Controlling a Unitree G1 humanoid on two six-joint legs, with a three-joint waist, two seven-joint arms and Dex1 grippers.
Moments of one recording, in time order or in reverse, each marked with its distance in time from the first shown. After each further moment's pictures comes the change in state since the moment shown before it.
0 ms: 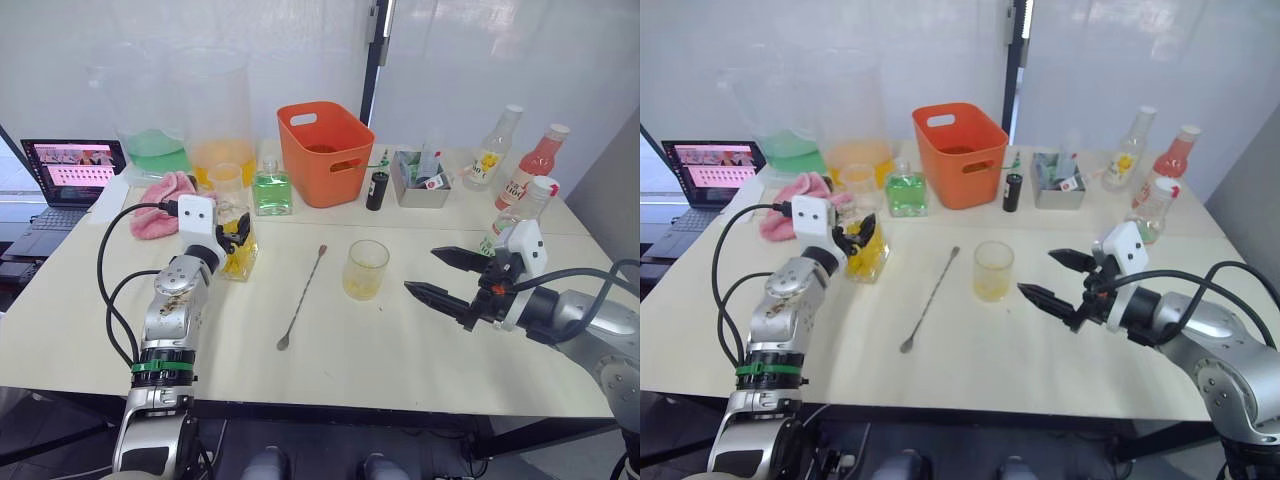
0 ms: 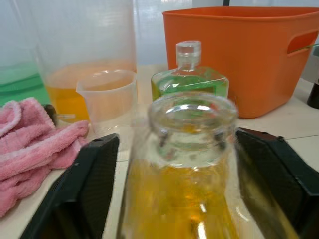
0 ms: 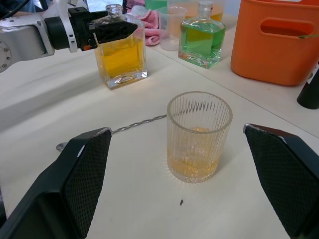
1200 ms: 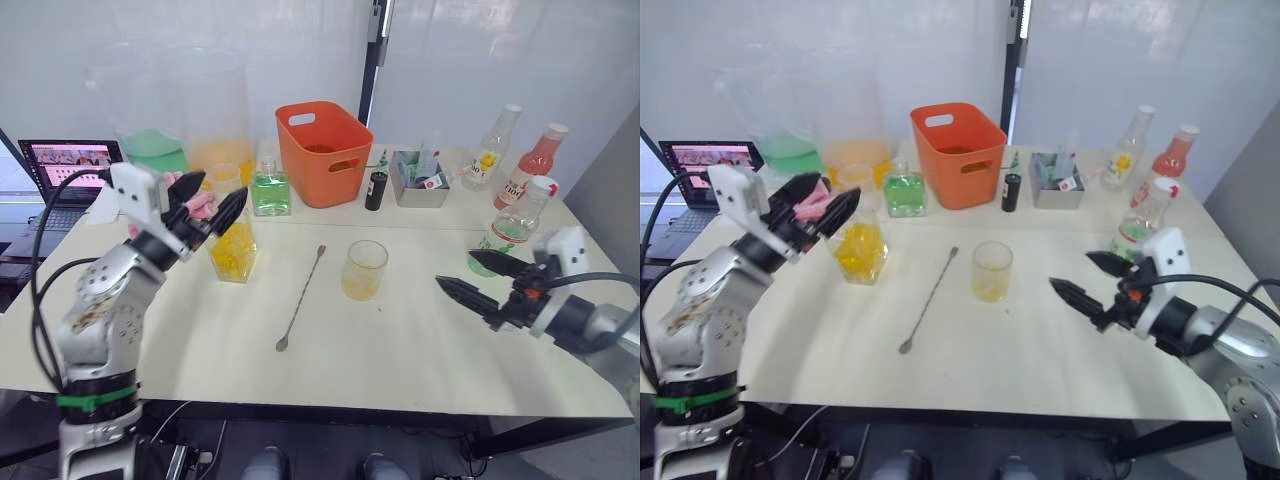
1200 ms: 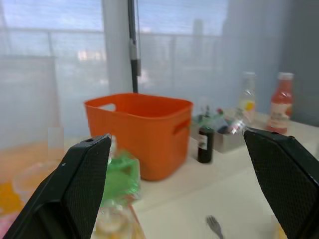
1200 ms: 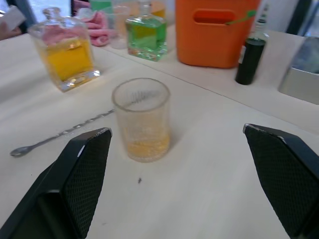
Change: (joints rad) left arm 0.250 0.268 0.145 -0.504 -0.476 0.224 -0.384; right arm 0.185 0.014 -0.219 0.002 -0.008 0.018 -0.095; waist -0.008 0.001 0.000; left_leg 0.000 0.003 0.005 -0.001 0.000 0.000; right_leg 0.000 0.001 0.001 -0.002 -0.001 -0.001
